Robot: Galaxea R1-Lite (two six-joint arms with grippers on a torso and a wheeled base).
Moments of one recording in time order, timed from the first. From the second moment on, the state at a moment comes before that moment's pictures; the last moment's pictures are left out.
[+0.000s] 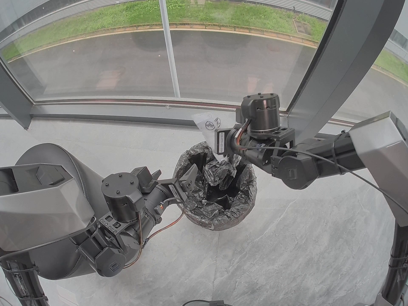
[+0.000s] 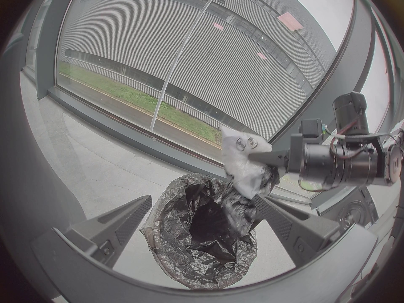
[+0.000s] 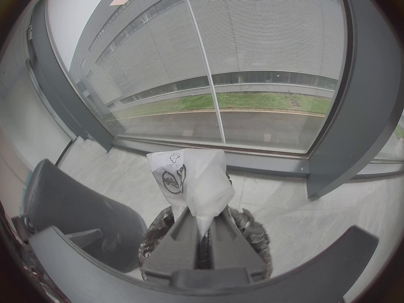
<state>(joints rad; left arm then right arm) -0.59 2.12 -0.62 -1.48 0.22 -0.39 0.64 2.19 -1.51 -0.43 -0.28 0.17</state>
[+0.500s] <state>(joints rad) -0.59 2.11 -0.62 -1.48 0.22 -0.39 0.68 2.30 -1.48 -0.46 -0.28 0.17</state>
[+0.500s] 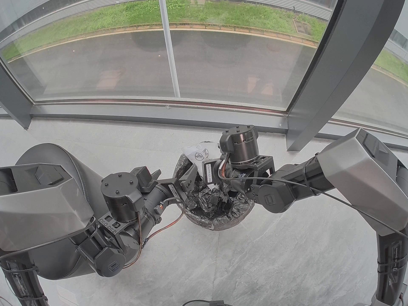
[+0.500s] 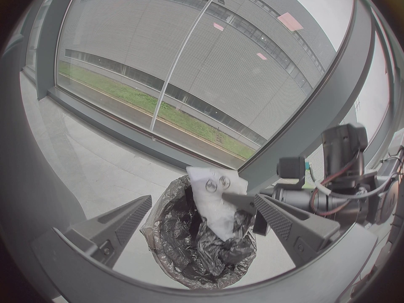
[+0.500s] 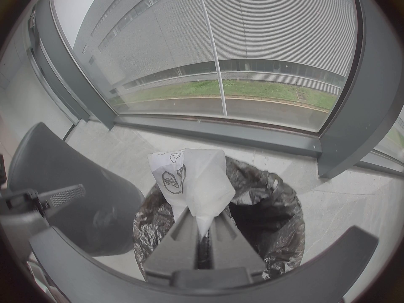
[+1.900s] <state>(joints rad) -0.59 2.13 -0.62 -1.48 0.22 -0.39 0.64 2.46 -1.42 -0.54 -0.28 0.16</state>
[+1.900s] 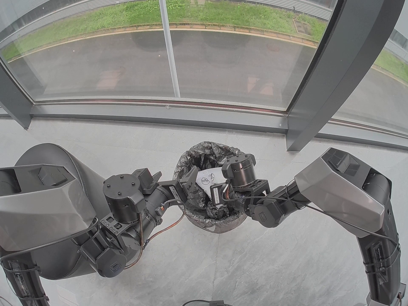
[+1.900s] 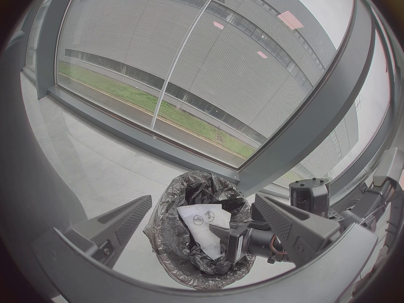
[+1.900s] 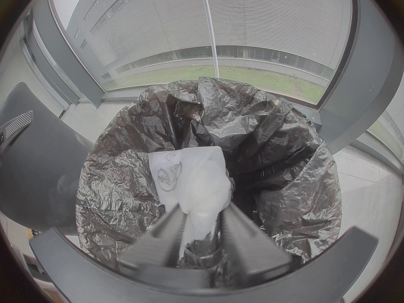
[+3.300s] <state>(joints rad) -0.59 2.14 -0.62 -1.48 0.22 -0.38 0.69 2.56 -1.57 -0.56 -0.28 0.15</state>
